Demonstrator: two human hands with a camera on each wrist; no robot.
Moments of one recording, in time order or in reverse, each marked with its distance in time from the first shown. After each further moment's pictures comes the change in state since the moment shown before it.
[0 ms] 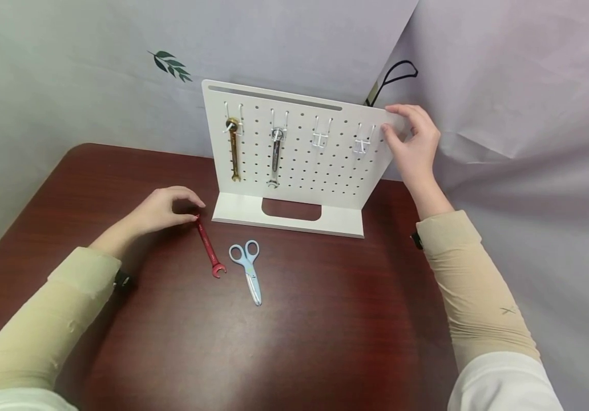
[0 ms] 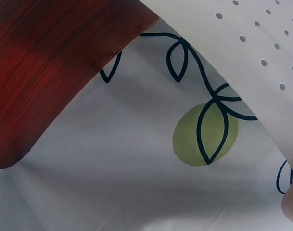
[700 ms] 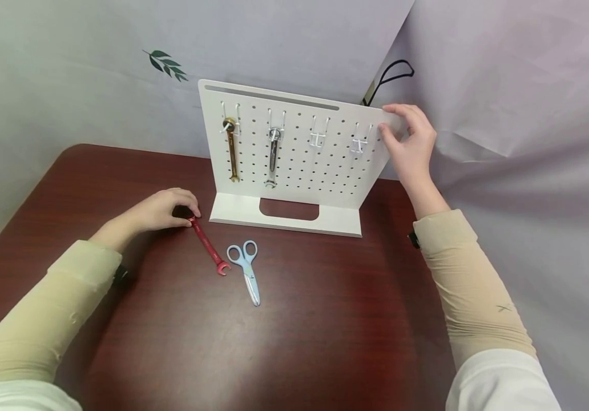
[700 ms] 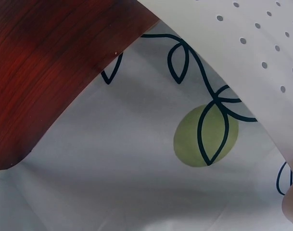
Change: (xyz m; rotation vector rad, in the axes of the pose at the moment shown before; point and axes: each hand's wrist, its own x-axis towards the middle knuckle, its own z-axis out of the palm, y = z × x) left_hand 0.012 -0.020 0.002 0.134 -0.147 0.210; right_hand -0.001 -0.003 0.001 0.019 0.006 0.006
